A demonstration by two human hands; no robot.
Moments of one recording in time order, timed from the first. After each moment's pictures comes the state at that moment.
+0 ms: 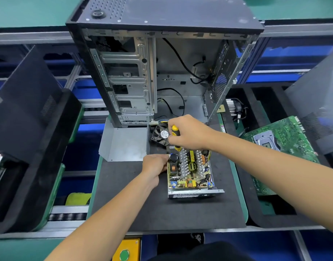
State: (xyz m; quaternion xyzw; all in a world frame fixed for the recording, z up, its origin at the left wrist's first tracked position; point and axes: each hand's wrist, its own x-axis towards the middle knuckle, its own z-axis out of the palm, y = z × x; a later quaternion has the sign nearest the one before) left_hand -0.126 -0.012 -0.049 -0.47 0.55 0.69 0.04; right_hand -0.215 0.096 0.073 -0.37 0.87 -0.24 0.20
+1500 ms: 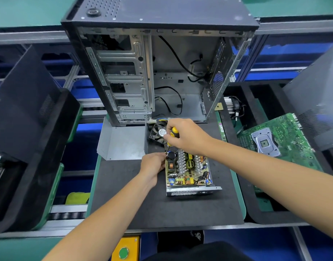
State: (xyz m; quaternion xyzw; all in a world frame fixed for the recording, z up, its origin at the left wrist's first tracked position) left_hand -0.123 -0.011 -0.056 -0.45 0.53 0.72 0.03; right_hand -0.206 0.104 0.048 -0.39 0.86 -0.31 0.13
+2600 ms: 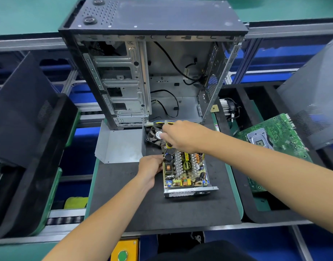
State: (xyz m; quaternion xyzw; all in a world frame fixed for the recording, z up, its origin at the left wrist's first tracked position) left_hand -0.122 -0.012 -0.062 -0.43 0.56 0.71 0.05; right_hand -0.207 0.104 0.077 -0.47 0.87 -0.04 0.13
